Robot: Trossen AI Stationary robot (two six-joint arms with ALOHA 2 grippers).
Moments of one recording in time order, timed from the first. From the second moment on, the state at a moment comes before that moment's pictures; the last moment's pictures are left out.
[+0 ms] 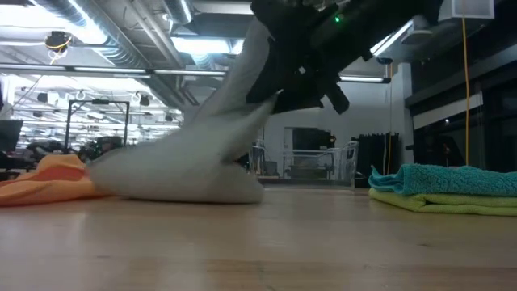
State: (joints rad) left arm -0.25 1.41 0.97 0.27 -0.64 0.46; right arm 0.29 1.79 1.06 0.07 0.64 0.76
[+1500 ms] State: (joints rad) left arm -0.18 1.40 1.19 0.11 -1.24 0.74; right arm 0.30 2.22 1.38 0.50 0.51 0.24
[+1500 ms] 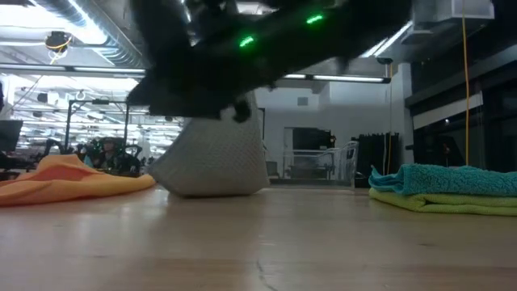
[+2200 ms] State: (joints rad) left arm -0.16 1.40 1.19 -0.52 -1.18 0.11; right arm 0.33 2.27 1.68 -1.26 0.82 1.03
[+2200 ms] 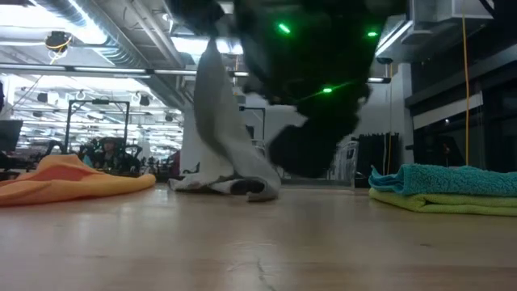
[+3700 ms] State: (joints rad) left arm -0.14 1.44 1.13 -0.93 -0.74 -0.36; right arm 0.26 2.19 1.54 -0.68 0.41 1.30
